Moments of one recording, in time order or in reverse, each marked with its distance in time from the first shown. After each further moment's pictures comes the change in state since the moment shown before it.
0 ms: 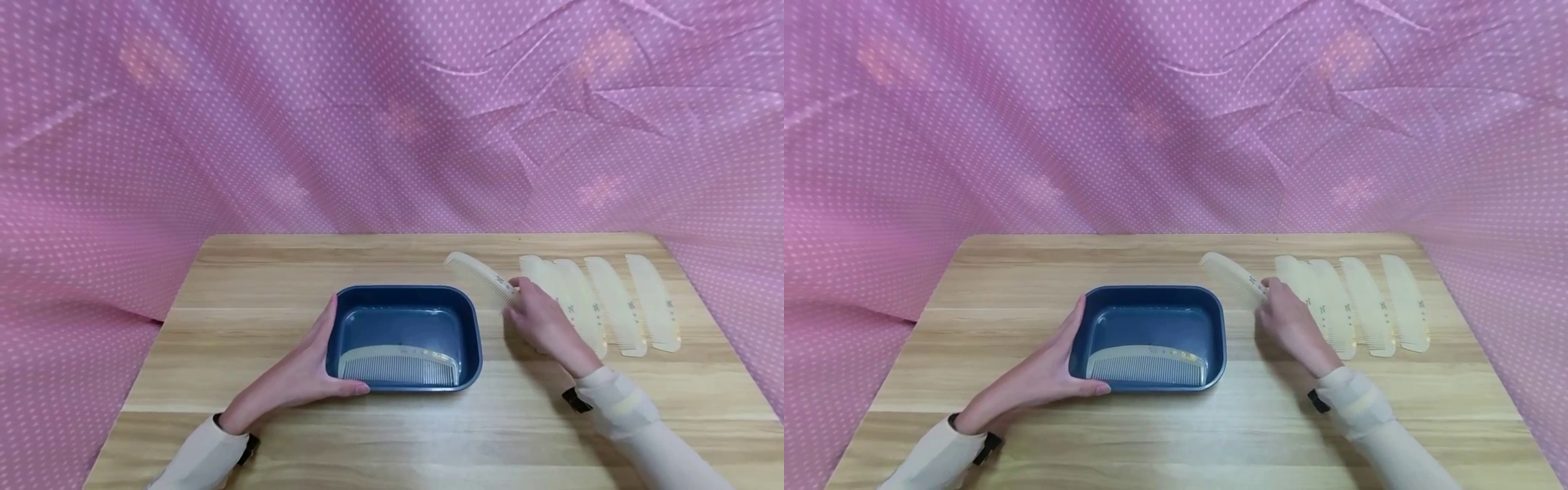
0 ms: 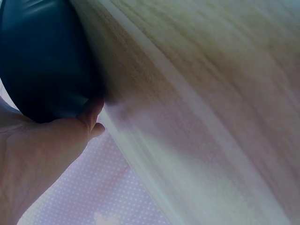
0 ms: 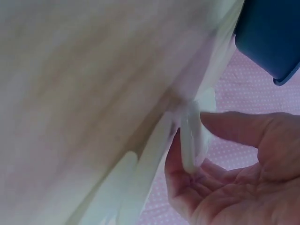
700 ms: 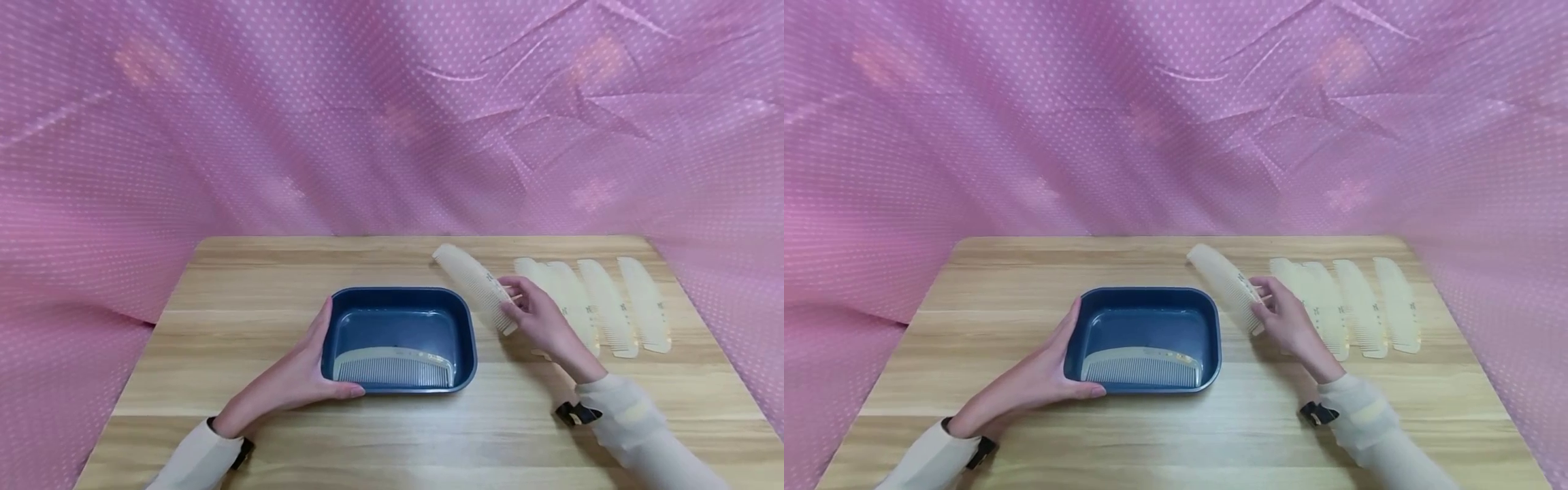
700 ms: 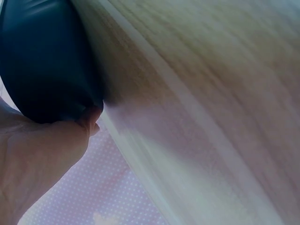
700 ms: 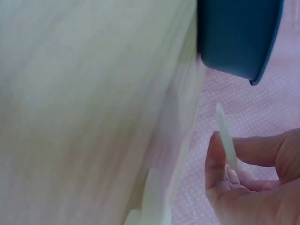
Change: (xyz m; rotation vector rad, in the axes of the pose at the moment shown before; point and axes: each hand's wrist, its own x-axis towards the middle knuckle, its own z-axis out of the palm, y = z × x) left_hand 0.001 0.001 0.002 -0.029 0.004 0.018; right_hand -0.010 0.003 -0.005 0.460 0.058 -0.080
